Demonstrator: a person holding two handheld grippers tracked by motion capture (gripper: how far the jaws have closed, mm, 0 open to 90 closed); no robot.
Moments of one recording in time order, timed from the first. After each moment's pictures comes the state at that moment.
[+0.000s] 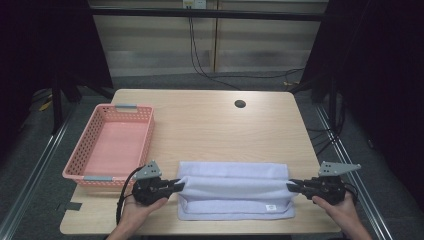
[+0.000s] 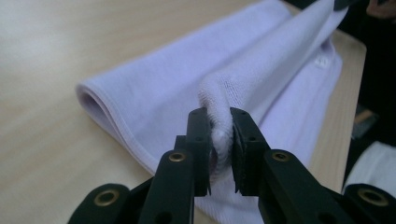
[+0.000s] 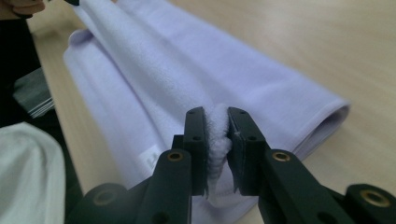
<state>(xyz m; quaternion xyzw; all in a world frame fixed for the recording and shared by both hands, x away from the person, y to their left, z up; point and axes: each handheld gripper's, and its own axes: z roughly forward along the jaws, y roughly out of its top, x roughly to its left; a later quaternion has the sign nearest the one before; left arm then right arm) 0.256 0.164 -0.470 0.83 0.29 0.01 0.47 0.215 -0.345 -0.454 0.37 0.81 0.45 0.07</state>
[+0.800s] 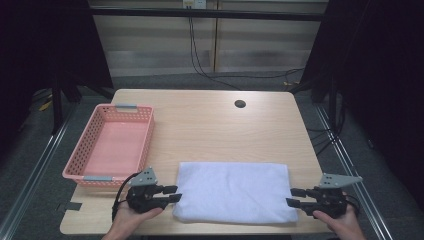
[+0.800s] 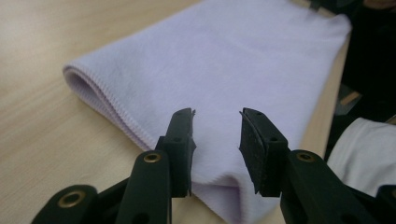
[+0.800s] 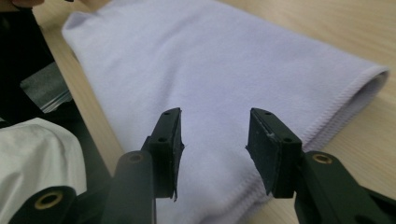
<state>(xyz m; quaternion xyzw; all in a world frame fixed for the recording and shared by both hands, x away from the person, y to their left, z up) 0.257 0.170 -0.469 0.85 0.28 -0.01 0.45 0.189 -0.336 -0.461 0.39 0.81 0.44 0.06</state>
